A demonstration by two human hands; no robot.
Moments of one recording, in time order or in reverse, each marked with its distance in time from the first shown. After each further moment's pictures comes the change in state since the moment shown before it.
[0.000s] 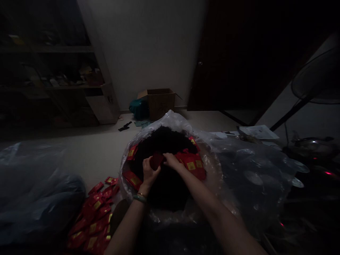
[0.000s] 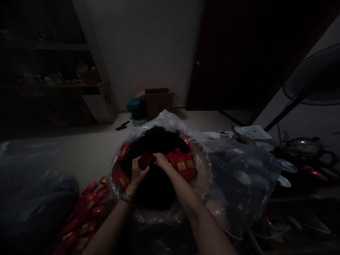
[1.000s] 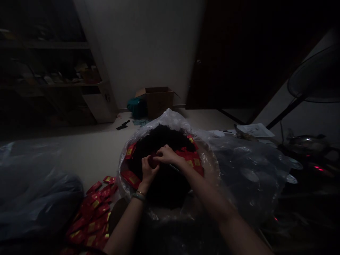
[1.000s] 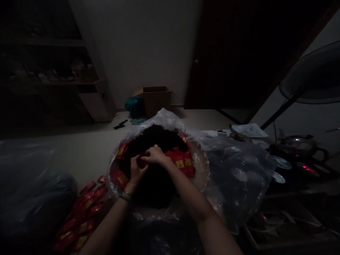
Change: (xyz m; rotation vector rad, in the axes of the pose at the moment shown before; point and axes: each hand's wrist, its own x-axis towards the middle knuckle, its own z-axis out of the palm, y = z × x) left_hand -0.003 -0.004 0.004 -0.061 0.012 -0.041; right_hand 0.000 -0.037 -0.035 -0.113 -0.008 -0.078
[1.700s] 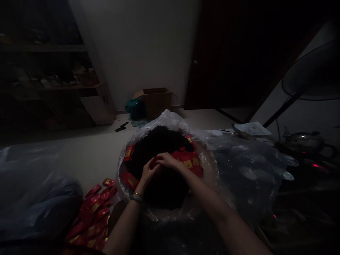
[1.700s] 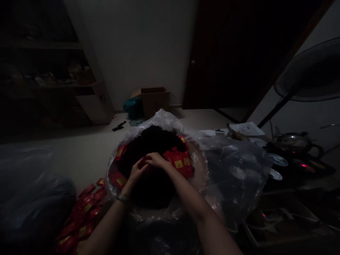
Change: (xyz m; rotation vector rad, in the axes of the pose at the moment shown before) left_hand 0.007 -0.007 0.001 -0.444 -0.314 -0.431; right_hand 0.000 0.026 0.037 0.273 -0.039 -0.054
